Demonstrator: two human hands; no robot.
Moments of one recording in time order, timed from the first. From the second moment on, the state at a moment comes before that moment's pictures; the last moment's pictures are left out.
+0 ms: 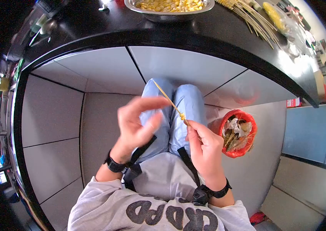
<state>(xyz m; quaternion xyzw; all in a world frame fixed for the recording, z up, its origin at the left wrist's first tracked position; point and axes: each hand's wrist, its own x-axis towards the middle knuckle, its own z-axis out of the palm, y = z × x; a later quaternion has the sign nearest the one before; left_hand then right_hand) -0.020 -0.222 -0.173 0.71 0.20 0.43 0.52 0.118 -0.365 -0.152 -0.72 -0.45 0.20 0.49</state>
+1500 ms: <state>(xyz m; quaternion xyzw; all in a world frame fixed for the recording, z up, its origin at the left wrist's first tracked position) -0.021 -0.165 -0.124 0.73 0.15 0.44 0.50 0.121 -0.377 -0.151 -0.68 -0.50 0.13 0.52</state>
